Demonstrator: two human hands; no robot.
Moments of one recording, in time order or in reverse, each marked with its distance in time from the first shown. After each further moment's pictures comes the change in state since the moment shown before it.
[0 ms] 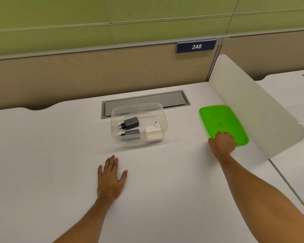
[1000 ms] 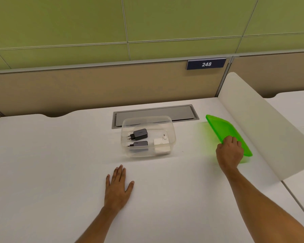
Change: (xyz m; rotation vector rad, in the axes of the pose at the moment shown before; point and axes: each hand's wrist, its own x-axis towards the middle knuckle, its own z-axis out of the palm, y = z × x) left_hand 0.003 -0.001 -0.002 -0.003 -0.072 -0.014; right_hand 0.003 -0.017 -0.009 0.123 0.372 -0.229
